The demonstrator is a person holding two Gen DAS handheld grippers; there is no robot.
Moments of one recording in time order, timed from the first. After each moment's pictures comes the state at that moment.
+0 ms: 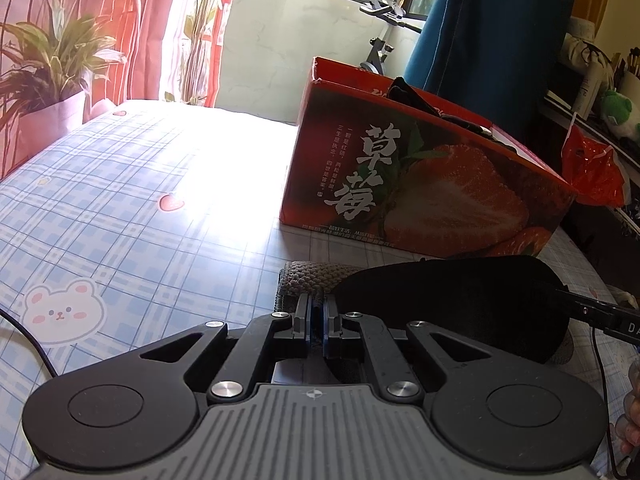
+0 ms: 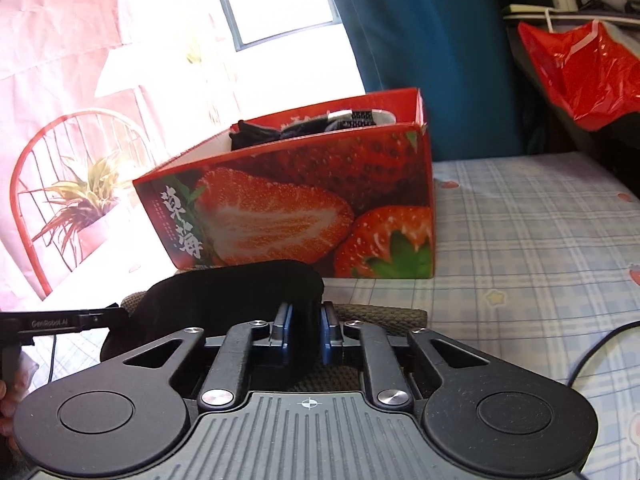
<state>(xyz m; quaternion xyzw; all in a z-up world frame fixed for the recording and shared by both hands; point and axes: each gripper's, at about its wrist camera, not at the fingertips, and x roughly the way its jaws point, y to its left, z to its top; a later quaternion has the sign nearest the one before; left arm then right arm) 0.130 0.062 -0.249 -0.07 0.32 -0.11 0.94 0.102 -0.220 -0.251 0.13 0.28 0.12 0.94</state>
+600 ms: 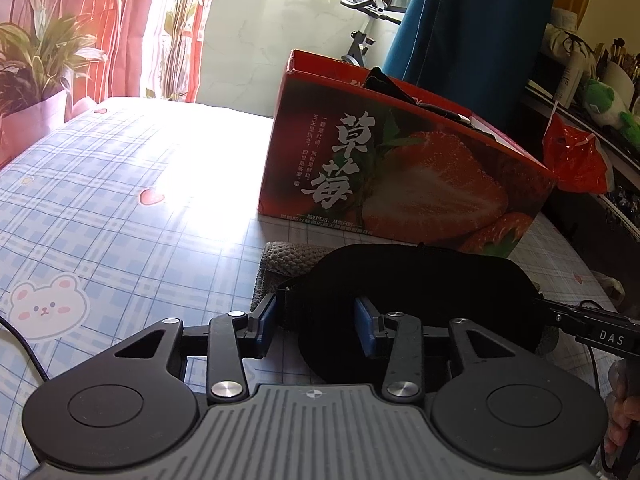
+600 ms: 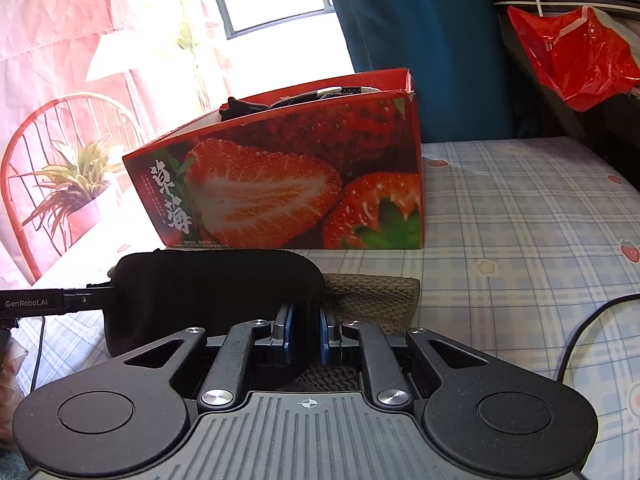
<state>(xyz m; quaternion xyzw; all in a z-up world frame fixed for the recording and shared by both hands) 0.125 0.056 -0.250 -0.06 0.33 -0.14 0.93 0.098 -0.218 -0.266 0.12 0.30 0.11 0.94</state>
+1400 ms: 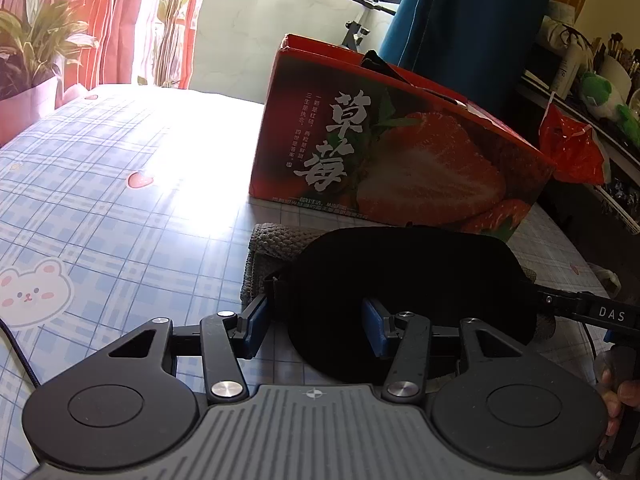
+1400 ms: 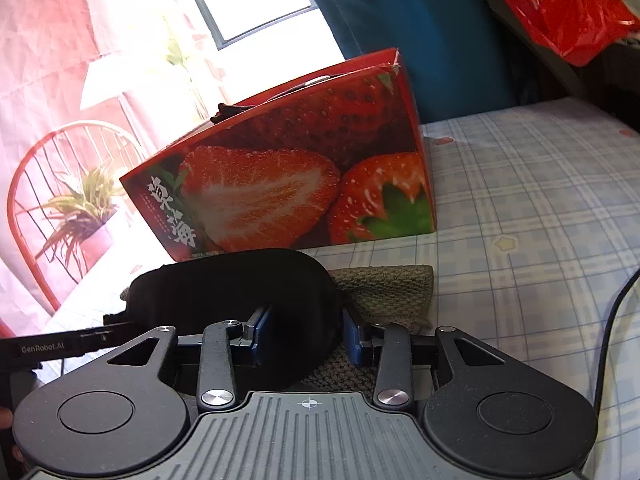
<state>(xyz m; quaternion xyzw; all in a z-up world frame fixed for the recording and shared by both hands) 0.127 0.054 -0.259 -0.07 0.34 -0.15 0.93 0.109 -0.228 -0.279 0.20 0.30 0.13 0.92</state>
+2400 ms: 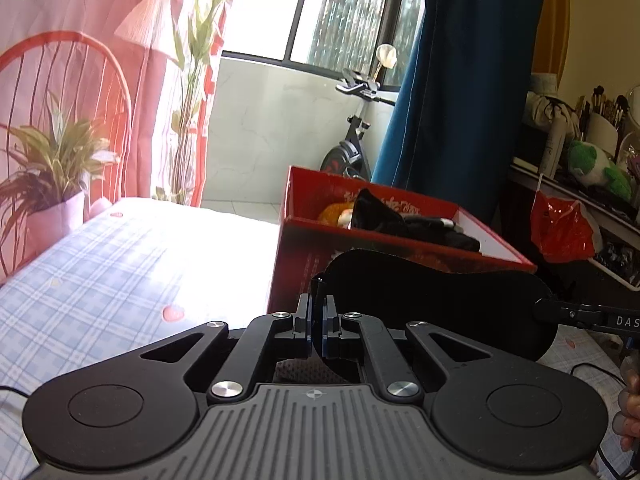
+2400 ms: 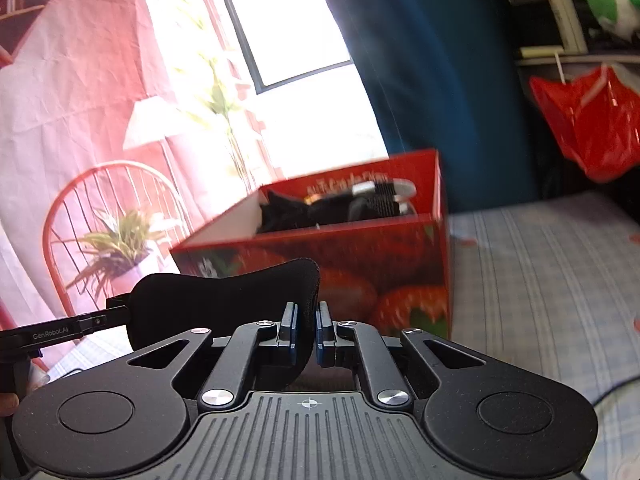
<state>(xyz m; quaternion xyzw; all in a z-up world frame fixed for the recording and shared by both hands) 0.108 0.055 -0.183 -0.05 0.19 -0.12 0.97 0.103 -0.233 -0.202 0.15 0.21 0.16 0.95</state>
